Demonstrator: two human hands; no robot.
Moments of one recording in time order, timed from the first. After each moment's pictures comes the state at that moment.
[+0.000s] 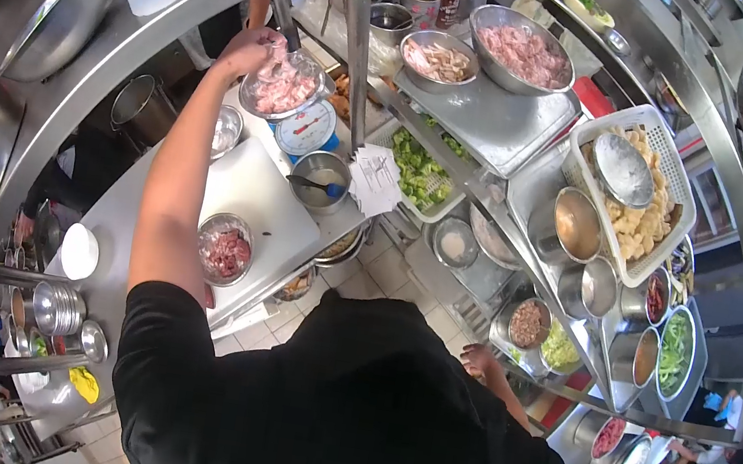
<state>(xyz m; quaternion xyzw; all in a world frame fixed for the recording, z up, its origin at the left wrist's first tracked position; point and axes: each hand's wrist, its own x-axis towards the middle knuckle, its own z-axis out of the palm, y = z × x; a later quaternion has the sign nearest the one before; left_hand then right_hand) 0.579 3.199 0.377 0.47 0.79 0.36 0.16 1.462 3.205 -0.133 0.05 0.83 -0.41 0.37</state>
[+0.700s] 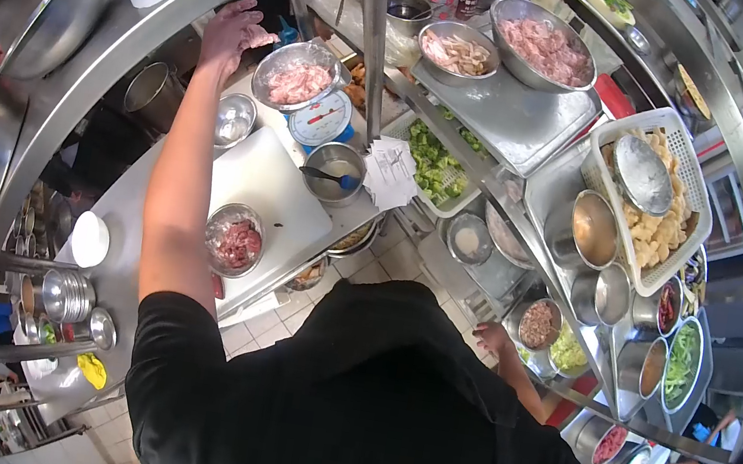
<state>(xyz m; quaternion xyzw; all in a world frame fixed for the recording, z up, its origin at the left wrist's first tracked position) 0.598 3.165 0.417 0.28 0.56 0.75 0.24 1.388 3.247 -0.041 0.41 0.47 -0.74 0.27</state>
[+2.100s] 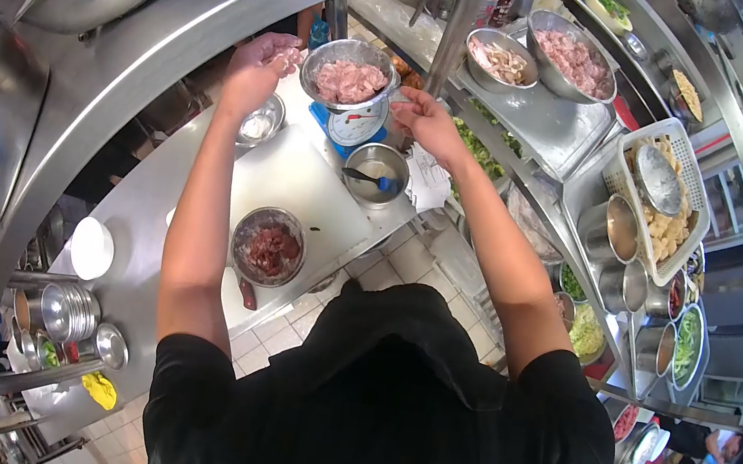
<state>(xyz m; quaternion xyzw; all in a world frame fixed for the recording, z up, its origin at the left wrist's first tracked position) 0.618 3.075 0.398 0.41 0.68 0.59 0.17 0.851 3.249 0.329 0.26 0.66 -0.68 -0.17</state>
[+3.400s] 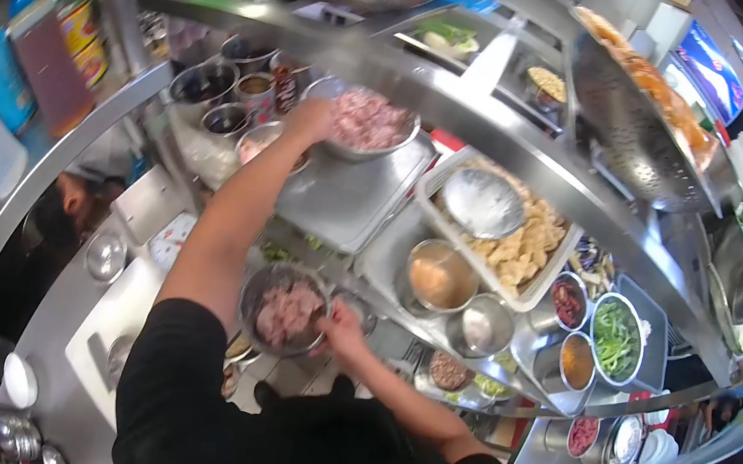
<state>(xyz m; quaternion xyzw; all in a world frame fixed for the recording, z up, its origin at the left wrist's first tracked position) 0.859 3.525 0.379 0.65 0.72 0.25 -0.05 1.130 3.247 0.285 0.36 0.41 -0.80 -0.25</state>
